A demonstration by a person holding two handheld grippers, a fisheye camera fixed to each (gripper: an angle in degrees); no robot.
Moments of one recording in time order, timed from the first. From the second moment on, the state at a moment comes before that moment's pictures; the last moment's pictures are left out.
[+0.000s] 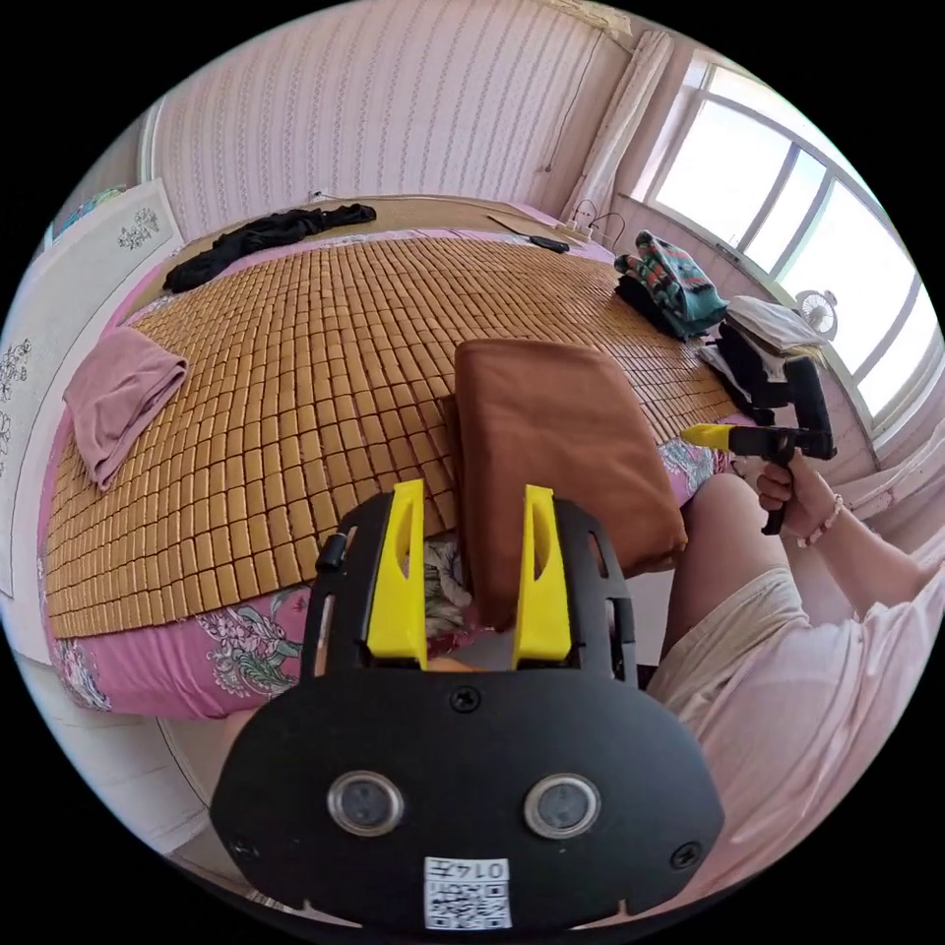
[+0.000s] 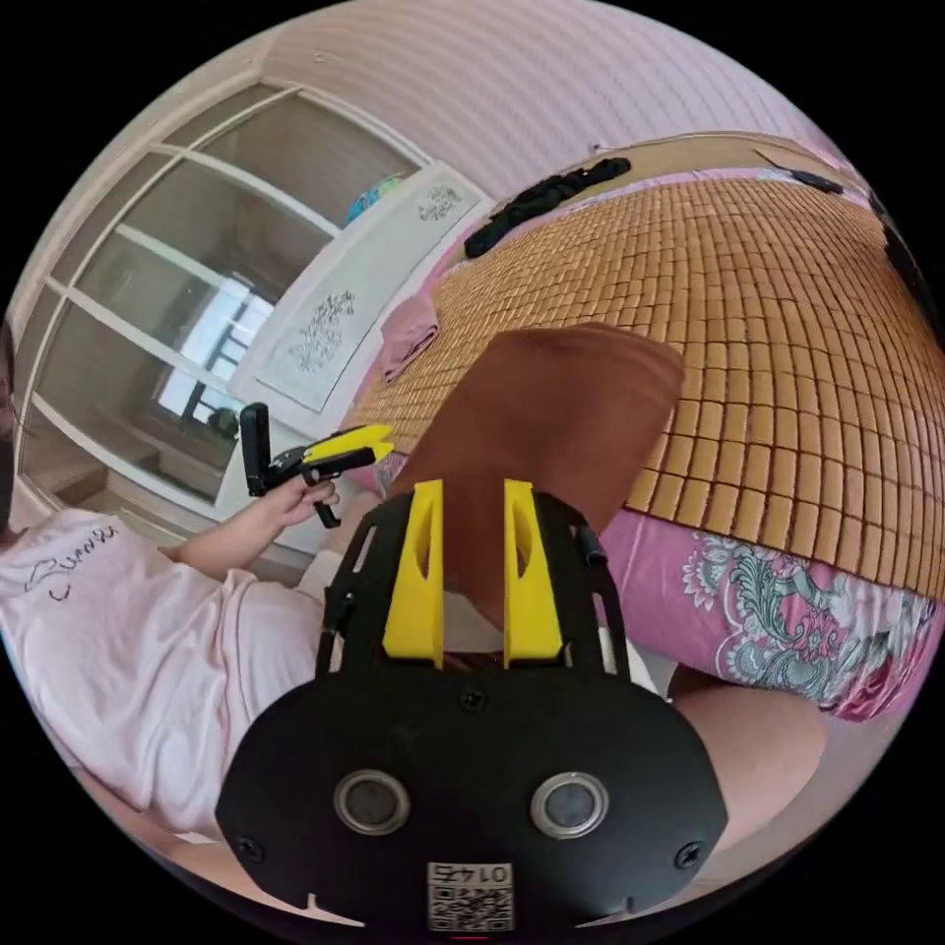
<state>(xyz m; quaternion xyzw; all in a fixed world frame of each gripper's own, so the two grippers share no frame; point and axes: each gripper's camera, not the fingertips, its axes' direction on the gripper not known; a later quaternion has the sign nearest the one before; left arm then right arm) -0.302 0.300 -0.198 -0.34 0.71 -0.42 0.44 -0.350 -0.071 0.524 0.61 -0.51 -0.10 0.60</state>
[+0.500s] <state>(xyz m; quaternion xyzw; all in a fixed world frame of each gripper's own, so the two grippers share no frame) -0.137 0.280 -0.144 -0.32 0.81 -0.41 0.27 -0.327 -0.151 0.594 0.50 -0.68 -0.06 0.53</state>
